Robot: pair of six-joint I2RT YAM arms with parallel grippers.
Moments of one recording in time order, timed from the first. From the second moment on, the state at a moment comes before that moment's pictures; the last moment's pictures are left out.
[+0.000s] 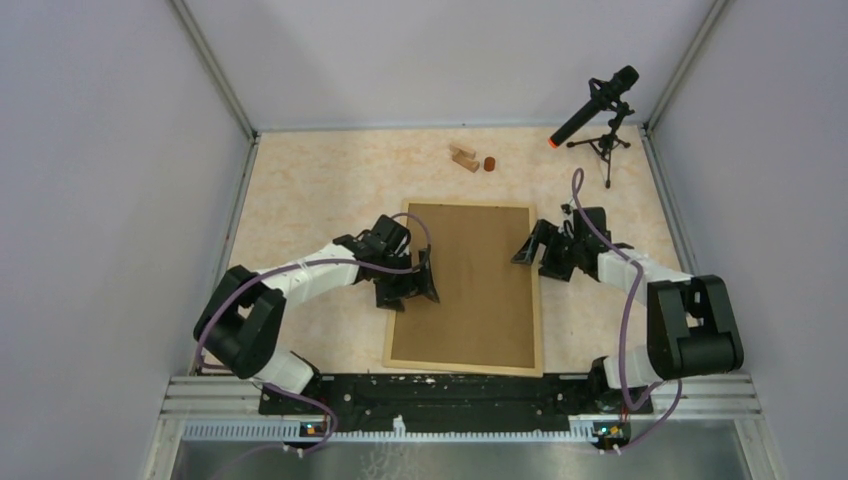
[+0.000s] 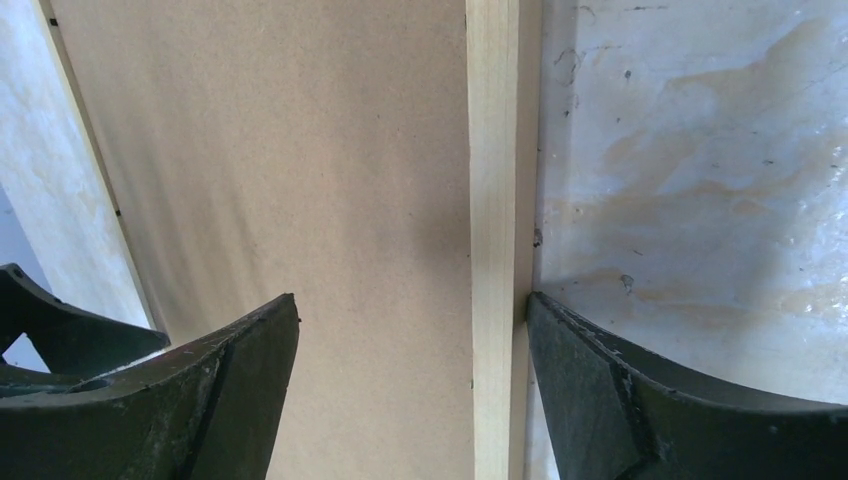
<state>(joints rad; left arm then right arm) -0.62 1.50 0.85 -0.50 0.30 -0.76 0.13 1.43 0.64 -0.13 -0.41 0.53</state>
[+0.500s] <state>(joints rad) -0.62 1.48 0.91 -0.60 0.21 -0.73 0.14 1.42 0.62 -0.10 -0.42 0.55</state>
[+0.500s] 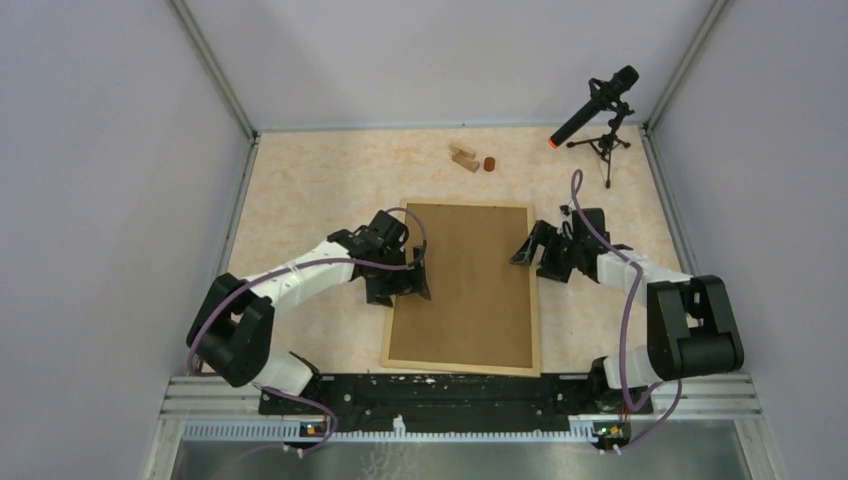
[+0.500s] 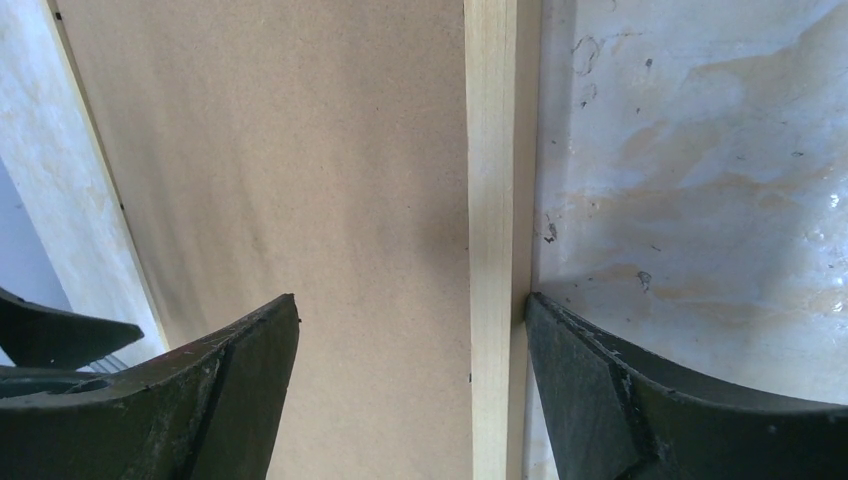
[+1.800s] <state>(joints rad) -0.69 1.46 0.81 -0.62 0.34 -0.81 0.14 1.43 0.60 -0.06 -0.46 0.55</state>
